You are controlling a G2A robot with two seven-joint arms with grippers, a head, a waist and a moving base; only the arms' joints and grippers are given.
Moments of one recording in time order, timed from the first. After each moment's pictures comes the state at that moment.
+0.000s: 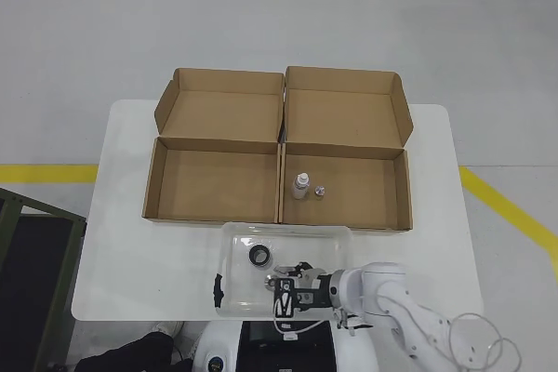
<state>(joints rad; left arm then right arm) -0.42 -0.34 -0.17 -1.17 3.07 0.50 0.07 -1.31 -1.11 0.91 -1.92 -1.45 -0.82 0.58</state>
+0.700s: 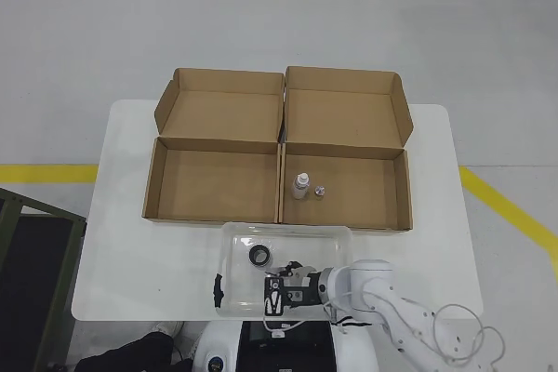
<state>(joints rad) -0.42 -0.34 -0.17 -1.17 3.07 0.50 0.07 -1.24 -1.13 0.83 -1.86 -1.46 -0.78 0.55</state>
